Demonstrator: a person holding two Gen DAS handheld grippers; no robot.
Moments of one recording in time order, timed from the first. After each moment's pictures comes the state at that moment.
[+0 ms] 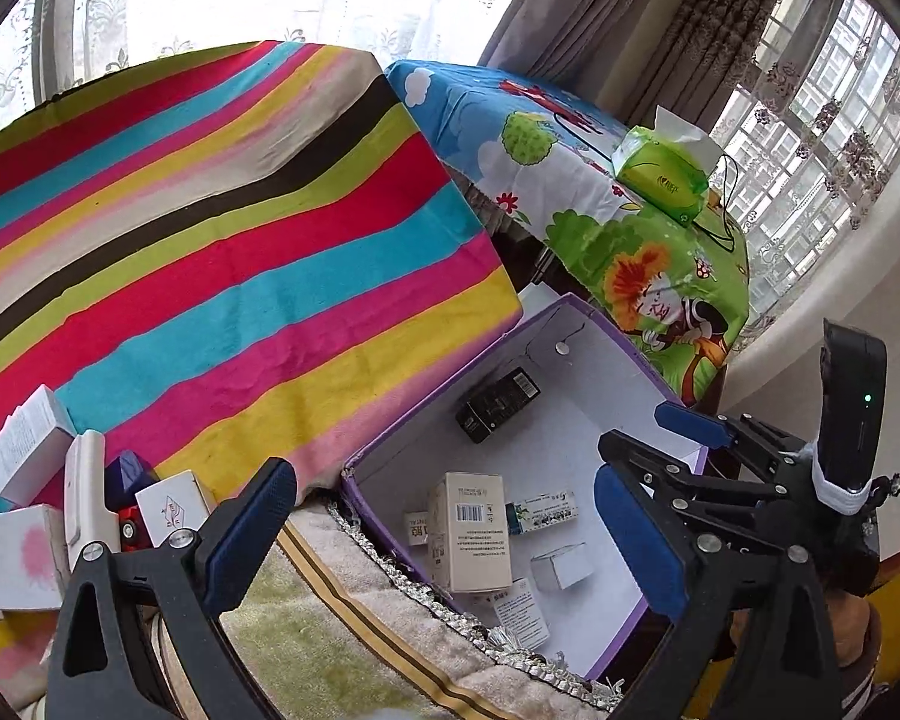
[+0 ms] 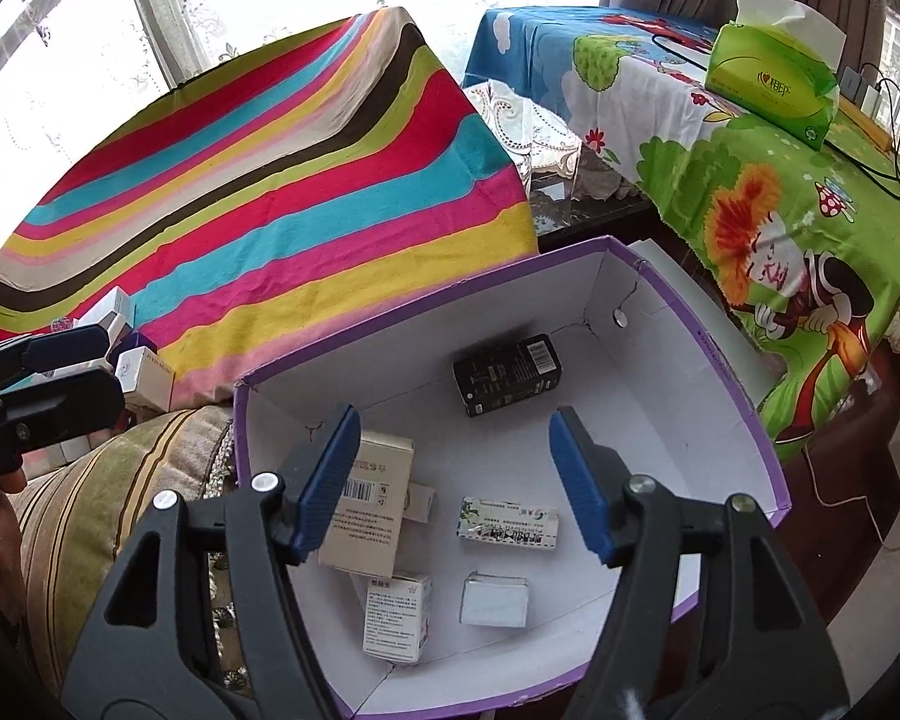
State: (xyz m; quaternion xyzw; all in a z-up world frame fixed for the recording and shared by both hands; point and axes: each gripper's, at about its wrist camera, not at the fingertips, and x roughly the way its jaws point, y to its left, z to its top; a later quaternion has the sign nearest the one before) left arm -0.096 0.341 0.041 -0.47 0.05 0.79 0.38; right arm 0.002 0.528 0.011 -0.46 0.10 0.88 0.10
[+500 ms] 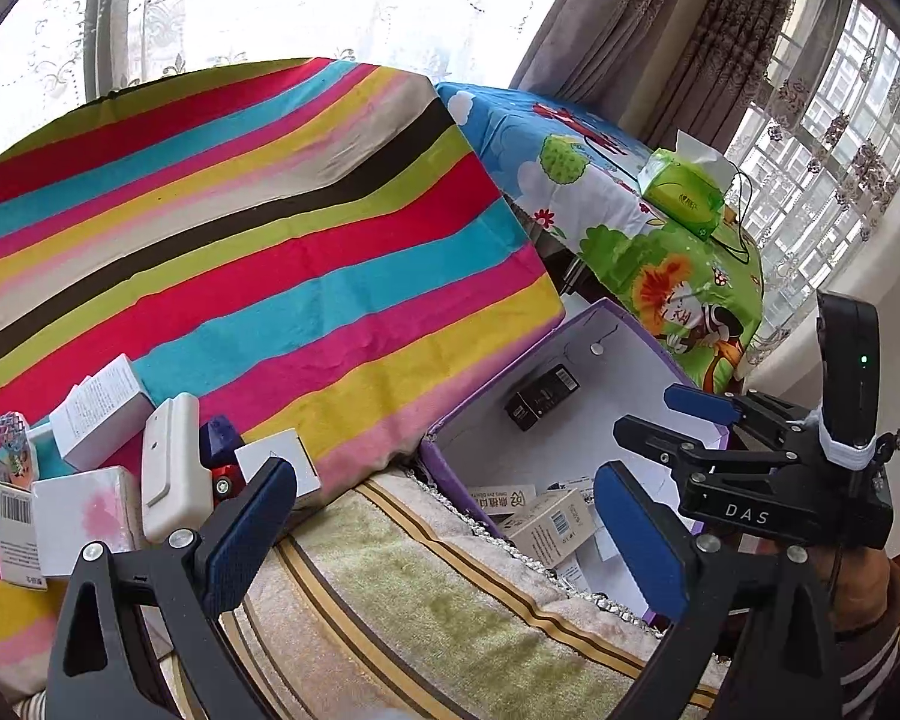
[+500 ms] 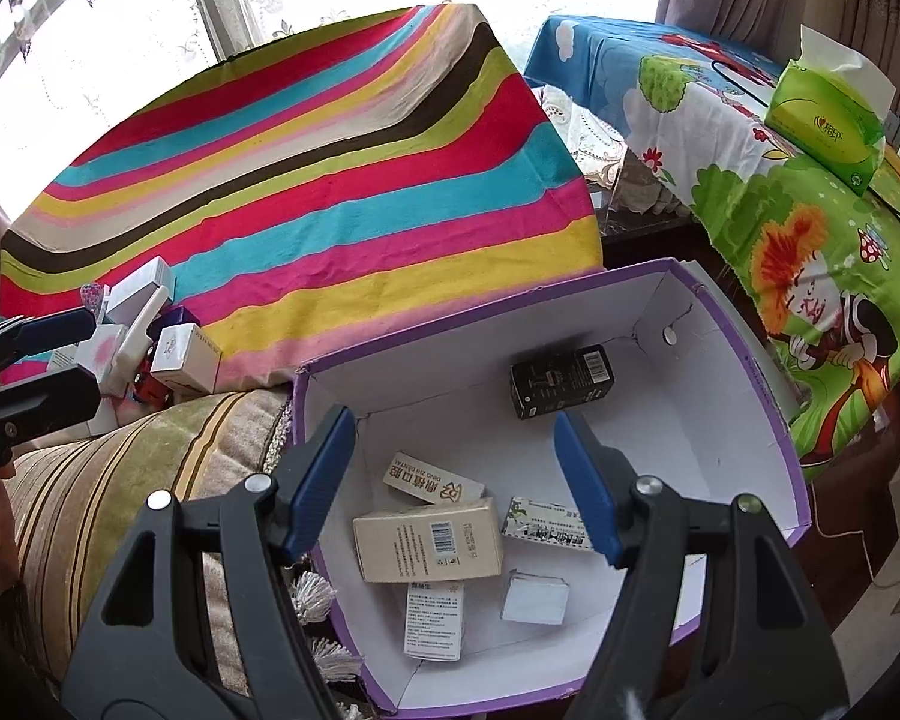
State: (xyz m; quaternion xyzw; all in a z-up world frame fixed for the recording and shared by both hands) left arm -0.093 0.276 0.046 -0.46 0.04 0.81 0.35; right arm -0.010 0.484 0.019 -0.46 0.07 0.88 0.05
